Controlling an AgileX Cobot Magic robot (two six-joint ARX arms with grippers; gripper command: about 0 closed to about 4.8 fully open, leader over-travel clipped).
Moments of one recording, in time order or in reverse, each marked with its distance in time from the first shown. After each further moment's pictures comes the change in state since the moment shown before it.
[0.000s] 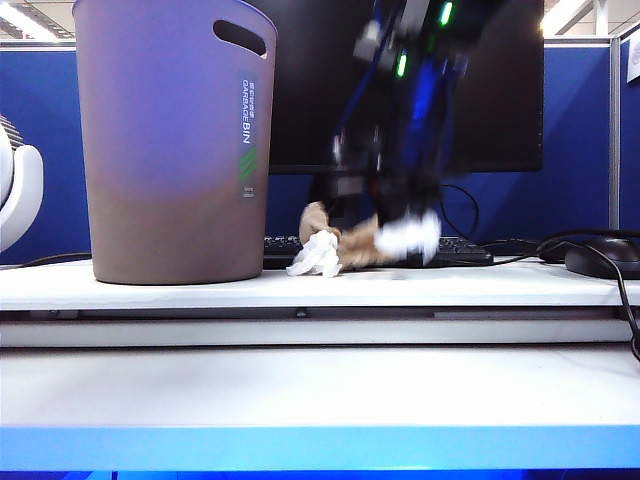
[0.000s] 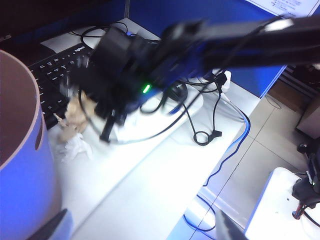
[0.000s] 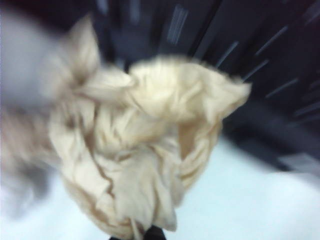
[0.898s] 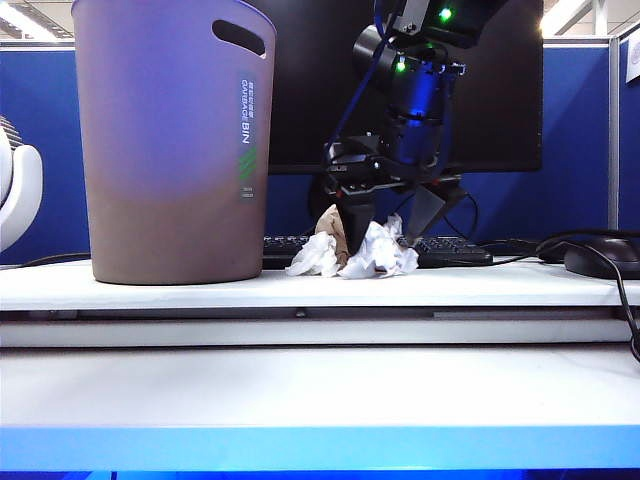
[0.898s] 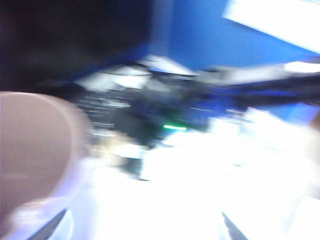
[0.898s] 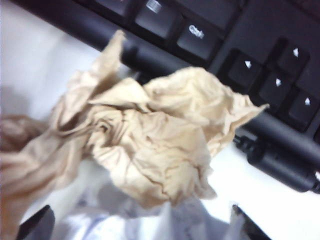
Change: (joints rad) left arm 0.000 0.001 0.000 0.134 -0.068 0.002; right arm -0.001 0.043 0.002 0.024 -0.019 -0.046
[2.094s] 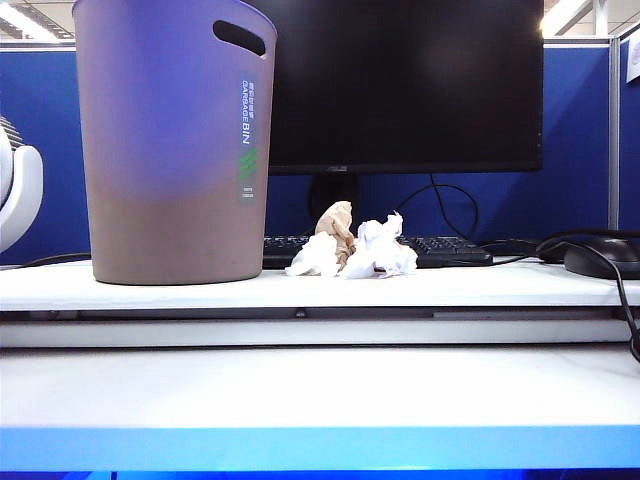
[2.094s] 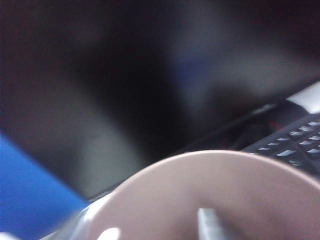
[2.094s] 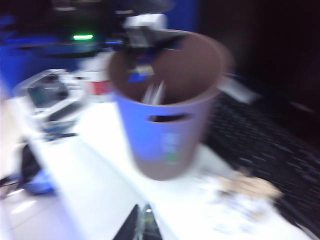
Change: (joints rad) left arm -0.003 0.378 -0.019 0.565 -0.697 0.267; right arm 0.149 -0.799 0.061 -0.254 -0.310 -0.011
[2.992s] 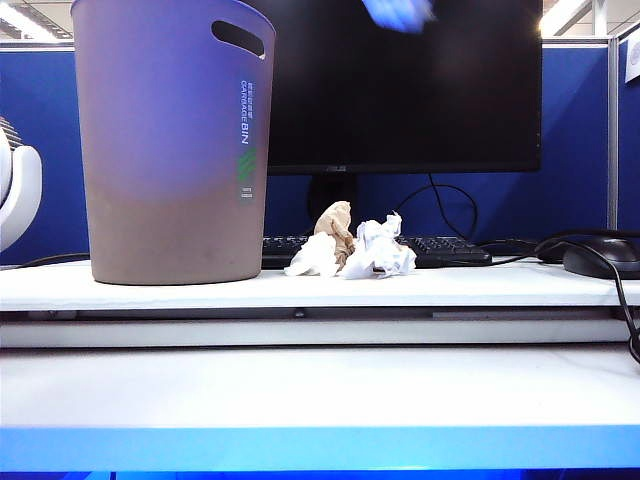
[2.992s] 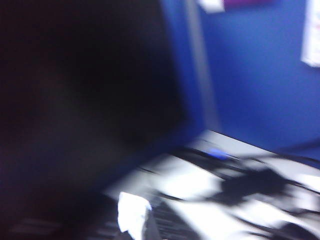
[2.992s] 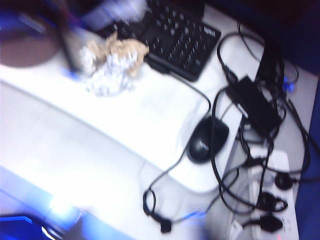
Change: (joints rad) left arm -0.409 0.276 0.002 0.479 0.038 -0.082; right arm -0.143 -0.175 0.001 -0.457 0.346 -0.029
